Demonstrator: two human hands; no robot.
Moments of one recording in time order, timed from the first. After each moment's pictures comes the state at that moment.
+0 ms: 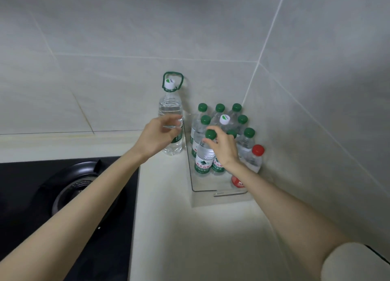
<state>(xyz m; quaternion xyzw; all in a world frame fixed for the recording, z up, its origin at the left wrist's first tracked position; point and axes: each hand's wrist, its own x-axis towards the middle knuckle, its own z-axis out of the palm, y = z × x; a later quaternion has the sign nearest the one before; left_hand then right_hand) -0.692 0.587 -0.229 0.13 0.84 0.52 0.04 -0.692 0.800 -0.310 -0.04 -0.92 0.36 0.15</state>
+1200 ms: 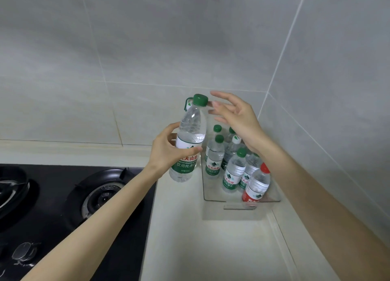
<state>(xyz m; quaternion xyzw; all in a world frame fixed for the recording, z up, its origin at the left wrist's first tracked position) -0.635 0.571 -0.208 0.08 0.77 0.63 -0.08 -0.634 0.762 -0.126 0.14 -0.78 0.61 0.10</state>
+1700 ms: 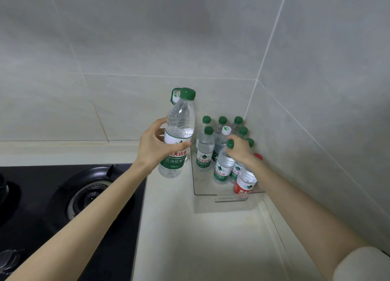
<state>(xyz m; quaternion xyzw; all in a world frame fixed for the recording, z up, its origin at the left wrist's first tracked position) -0.647 0.580 -0.218 0.06 0.78 0.61 -0.06 -0.680 0.840 -0.267 -0.11 -0.94 0.31 0.00</state>
